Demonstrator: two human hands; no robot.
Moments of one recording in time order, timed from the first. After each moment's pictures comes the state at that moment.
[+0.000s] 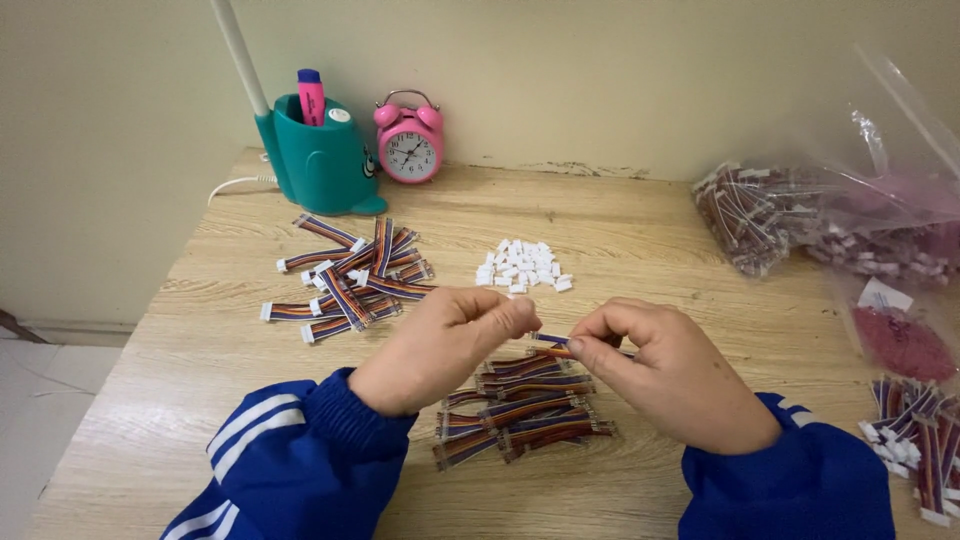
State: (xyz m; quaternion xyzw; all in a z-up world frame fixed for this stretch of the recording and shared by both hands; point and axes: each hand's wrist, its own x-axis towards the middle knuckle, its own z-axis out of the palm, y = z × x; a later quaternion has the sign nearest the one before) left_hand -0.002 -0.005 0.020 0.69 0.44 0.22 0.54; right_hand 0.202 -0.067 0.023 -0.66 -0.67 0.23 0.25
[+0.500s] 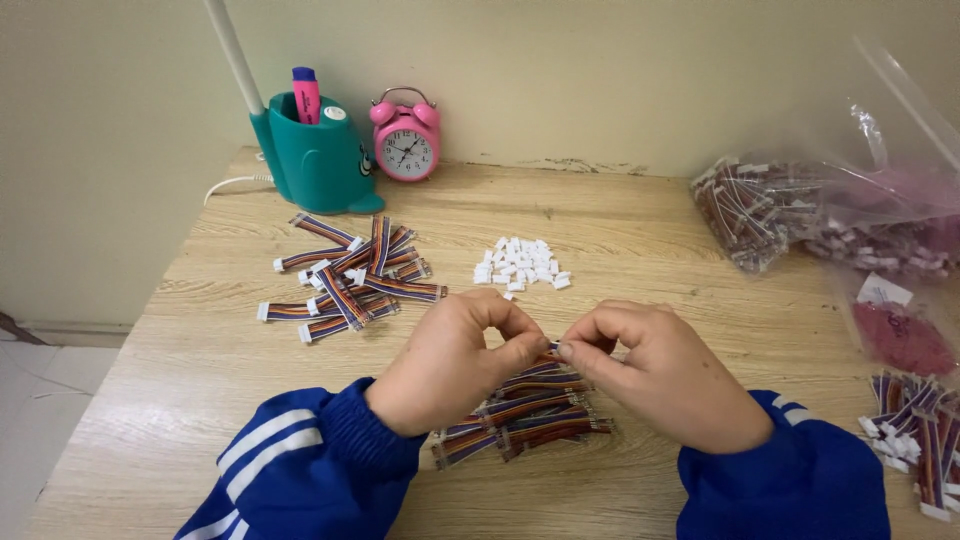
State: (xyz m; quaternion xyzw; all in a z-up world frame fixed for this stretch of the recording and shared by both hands) left_hand 0.011 -0.005 -0.025 0.76 0.34 0.35 0.43; right_hand 0.196 -0.069 0.027 -0.66 -0.66 0.26 0.23
